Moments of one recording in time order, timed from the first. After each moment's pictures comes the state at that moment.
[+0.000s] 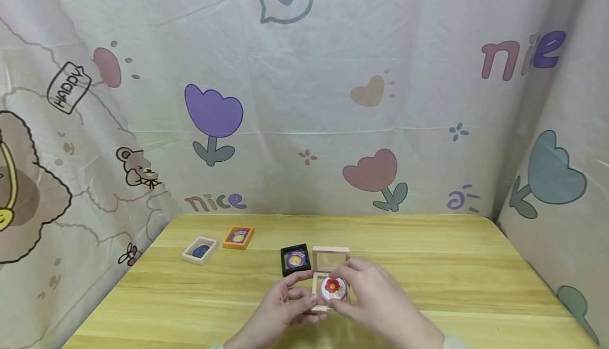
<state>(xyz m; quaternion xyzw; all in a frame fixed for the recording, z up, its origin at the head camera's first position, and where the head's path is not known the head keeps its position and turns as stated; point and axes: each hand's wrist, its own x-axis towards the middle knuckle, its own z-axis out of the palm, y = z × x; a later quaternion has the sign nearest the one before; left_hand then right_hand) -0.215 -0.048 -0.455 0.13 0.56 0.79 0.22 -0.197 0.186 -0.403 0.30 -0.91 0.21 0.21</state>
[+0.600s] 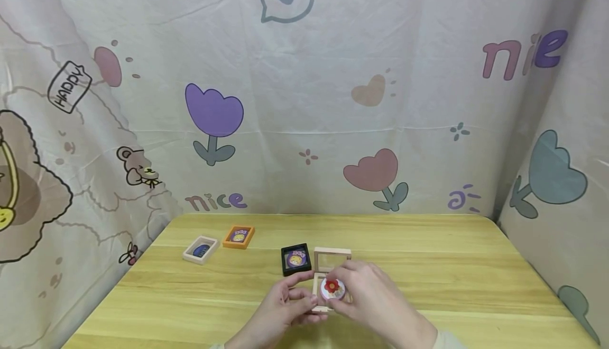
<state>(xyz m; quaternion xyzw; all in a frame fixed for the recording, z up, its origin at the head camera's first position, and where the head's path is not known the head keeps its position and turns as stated) -0.213 -0.047 -0.455 0.13 0.56 0.79 0.22 -0.203 0.180 -0.402 0.31 -0.91 0.20 0.19</state>
